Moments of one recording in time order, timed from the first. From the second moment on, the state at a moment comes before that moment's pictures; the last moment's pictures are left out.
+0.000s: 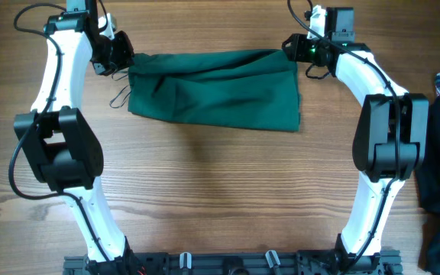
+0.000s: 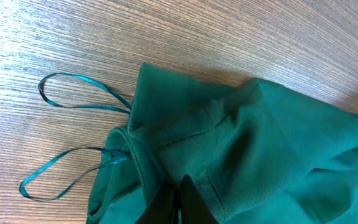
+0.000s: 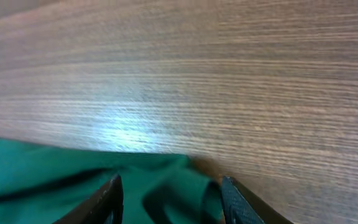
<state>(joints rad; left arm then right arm) 0.09 2.20 1.95 -1.03 0.30 -0.30 0.03 2.23 1.63 -0.25 -0.36 0.15</state>
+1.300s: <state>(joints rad) 0.09 2.19 1.95 -1.00 0.30 -0.28 0.03 2.11 1.63 -0.87 -0.49 -0.18</state>
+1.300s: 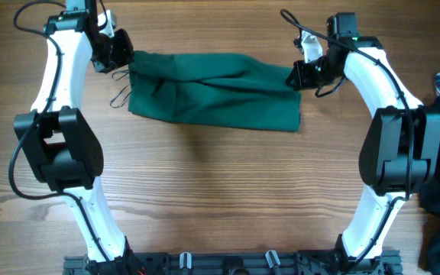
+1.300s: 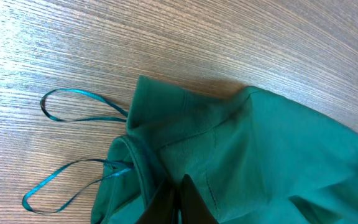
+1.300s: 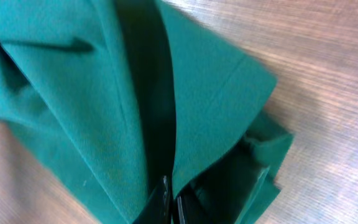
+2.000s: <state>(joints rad) 0.22 2.19 1.91 -1.14 0.37 -0.27 0.04 2.09 1.43 -0.83 -0.40 -0.21</state>
